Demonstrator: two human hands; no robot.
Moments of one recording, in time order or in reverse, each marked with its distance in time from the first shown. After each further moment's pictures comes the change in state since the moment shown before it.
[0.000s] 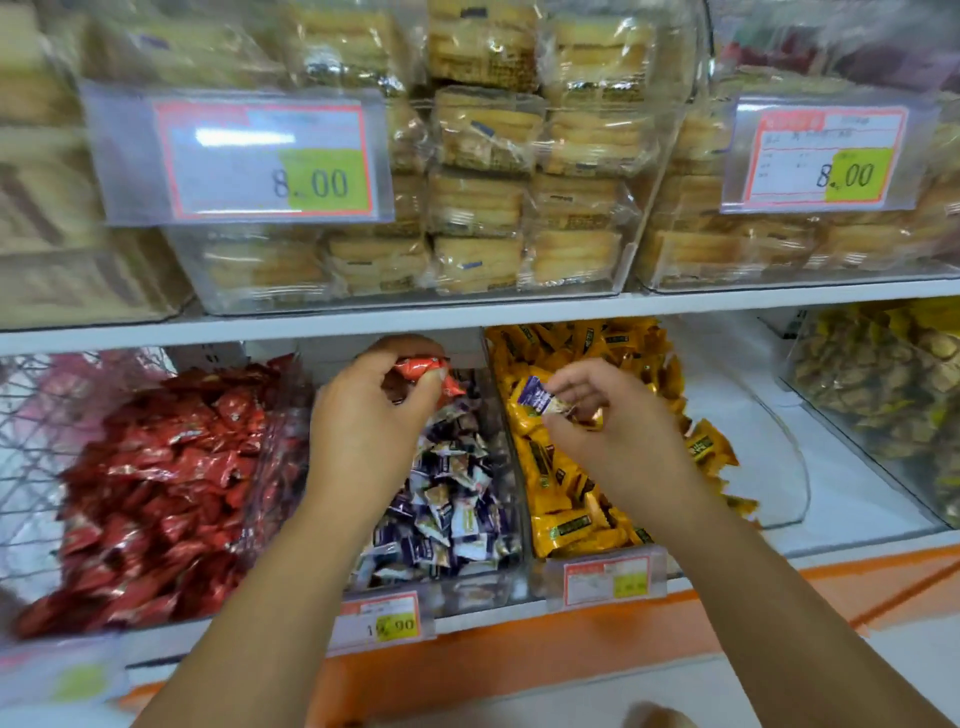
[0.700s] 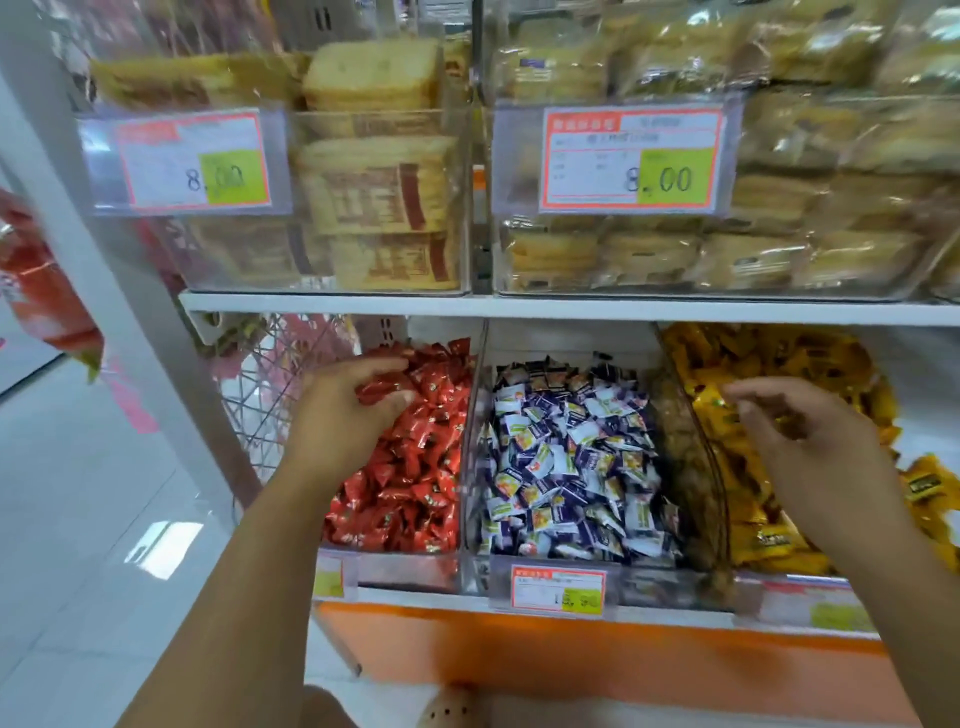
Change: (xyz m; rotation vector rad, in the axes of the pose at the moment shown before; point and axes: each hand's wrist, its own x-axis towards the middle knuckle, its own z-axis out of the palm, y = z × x) left_hand 0.009 -0.107 -0.160 0.279 -0.028 -0.178; right_hand -0.003 -0.017 0.033 -0.085 0.127 0.066
